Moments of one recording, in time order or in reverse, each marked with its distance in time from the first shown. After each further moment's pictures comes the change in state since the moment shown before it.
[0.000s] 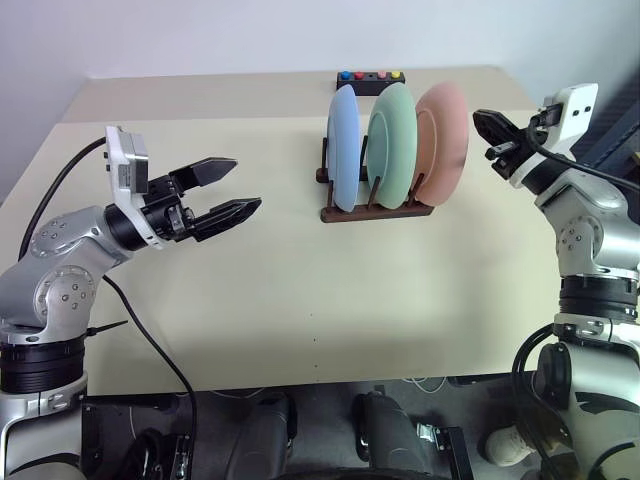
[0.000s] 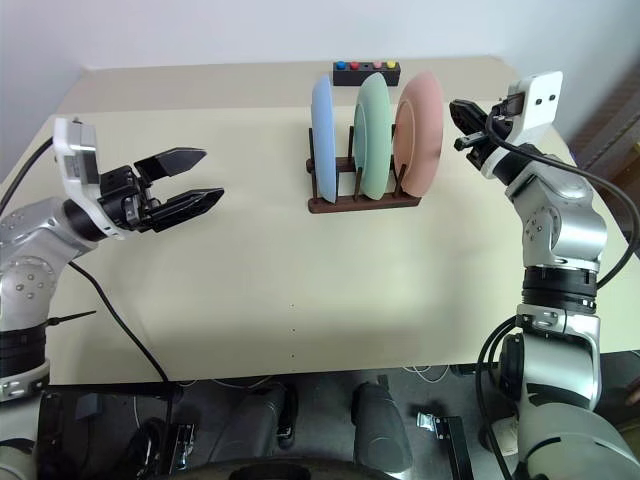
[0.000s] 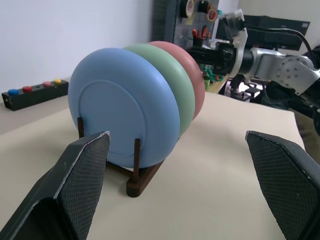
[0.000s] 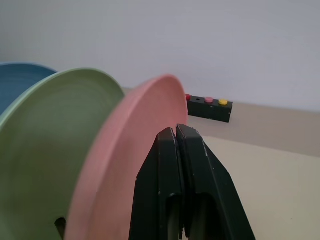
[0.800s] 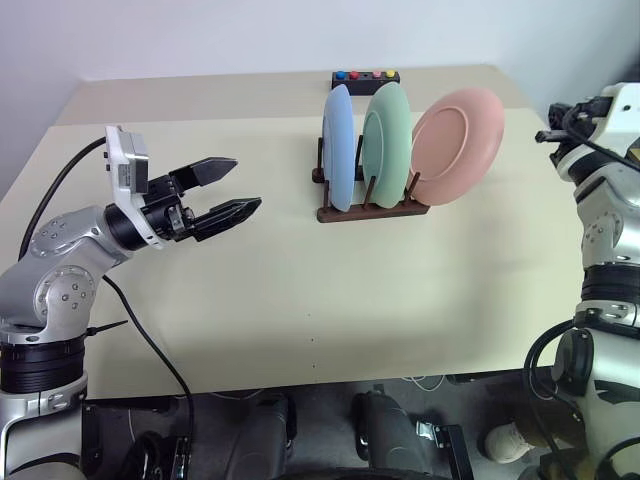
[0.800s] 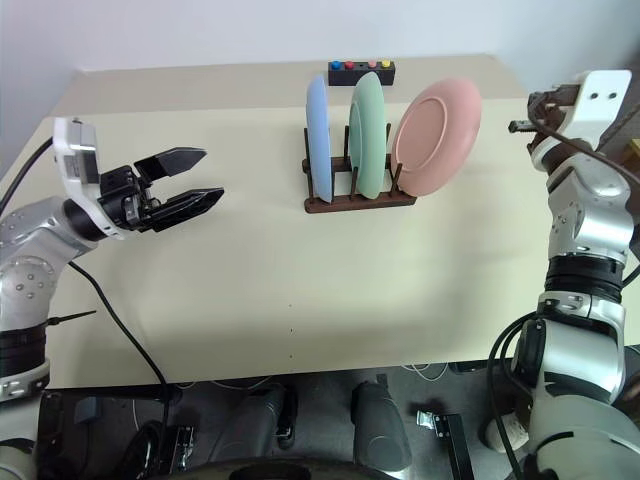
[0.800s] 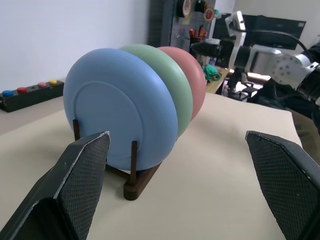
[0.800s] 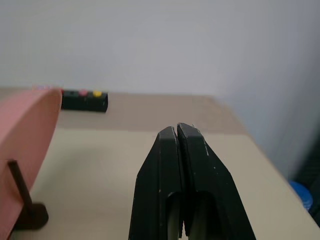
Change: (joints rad) left arm -0.001 0.000 0.000 0.001 0.000 0.000 0.000; right arm -0.058 -0.079 -0.033 0.271 -0.142 -0.167 -0.242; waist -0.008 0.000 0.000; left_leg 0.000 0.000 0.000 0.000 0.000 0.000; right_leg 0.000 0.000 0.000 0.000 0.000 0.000
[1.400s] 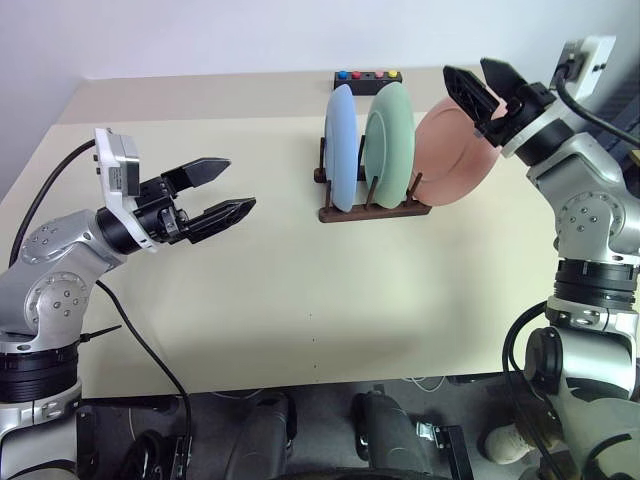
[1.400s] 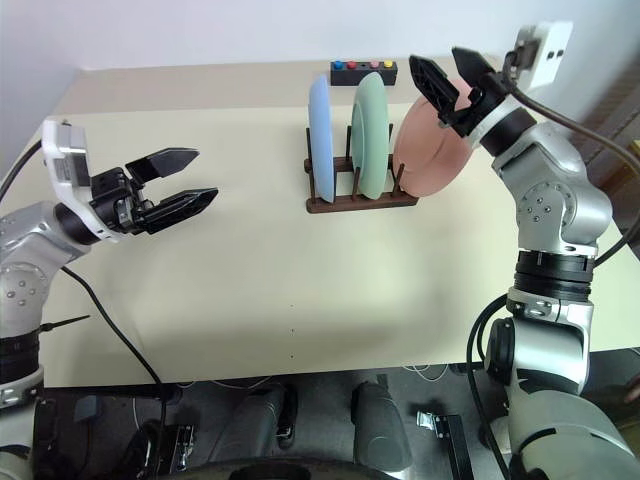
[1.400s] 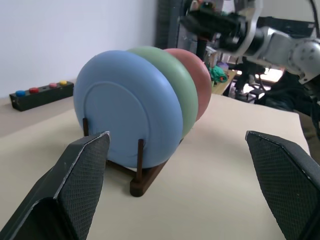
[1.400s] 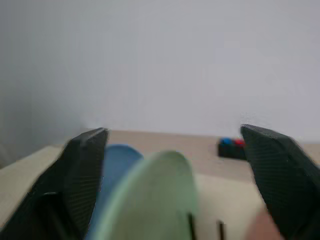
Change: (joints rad) left arm 0.029 0.006 0.027 -0.030 -0.018 0.000 0.022; right arm -0.033 0.118 0.003 -0.349 0.366 0.284 0.185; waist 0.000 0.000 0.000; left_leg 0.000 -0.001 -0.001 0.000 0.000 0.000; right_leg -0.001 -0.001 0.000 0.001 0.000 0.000
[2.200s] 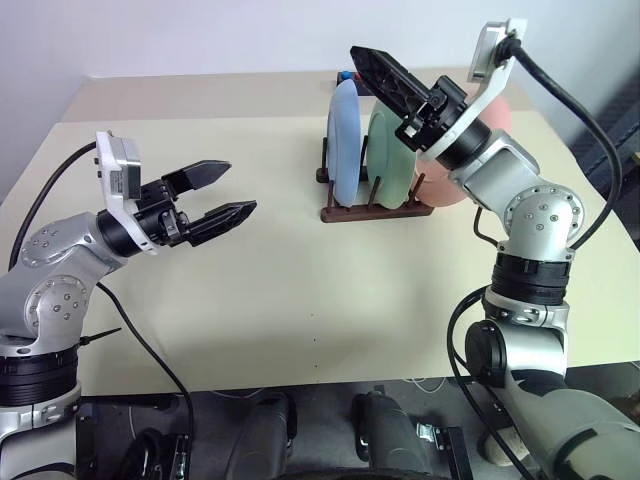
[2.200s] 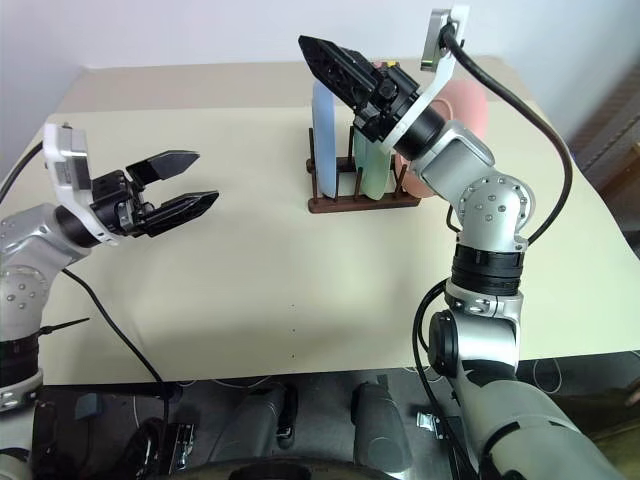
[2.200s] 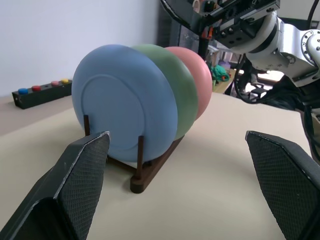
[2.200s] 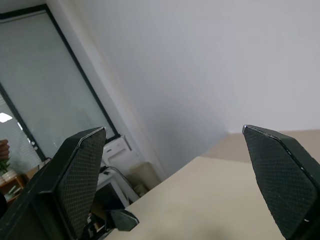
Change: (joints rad) left arm 0.025 0.004 0.006 -0.021 -0.001 0.000 0.009; right arm -0.077 0.275 0.029 -0.215 0.378 0.336 -0.106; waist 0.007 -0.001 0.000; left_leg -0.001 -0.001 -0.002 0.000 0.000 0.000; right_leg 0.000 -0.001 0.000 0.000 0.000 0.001
